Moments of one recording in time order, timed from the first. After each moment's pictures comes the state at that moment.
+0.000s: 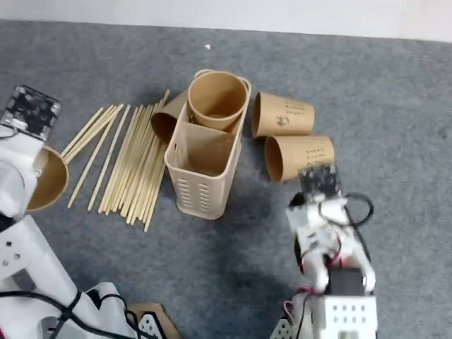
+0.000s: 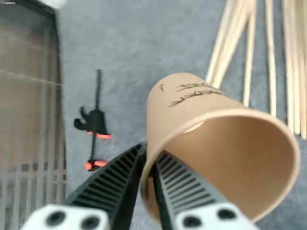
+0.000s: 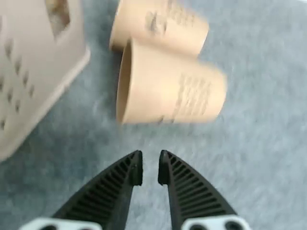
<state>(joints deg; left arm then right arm) -38.5 -42.9 16.5 80.6 -45.3 -6.8 -83.3 77.8 50.6 18.3</state>
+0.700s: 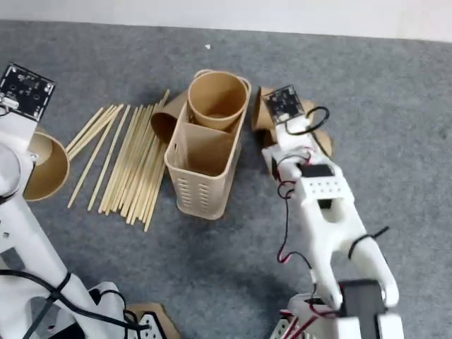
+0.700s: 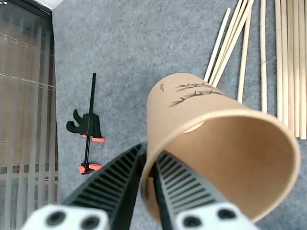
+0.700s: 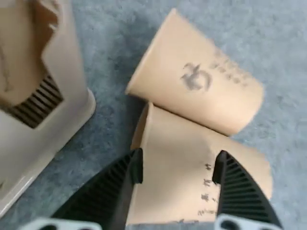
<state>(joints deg) -37.1 -34.4 7.3 85.1 -43.7 -12.0 -10.5 43.3 23.2 21.9</state>
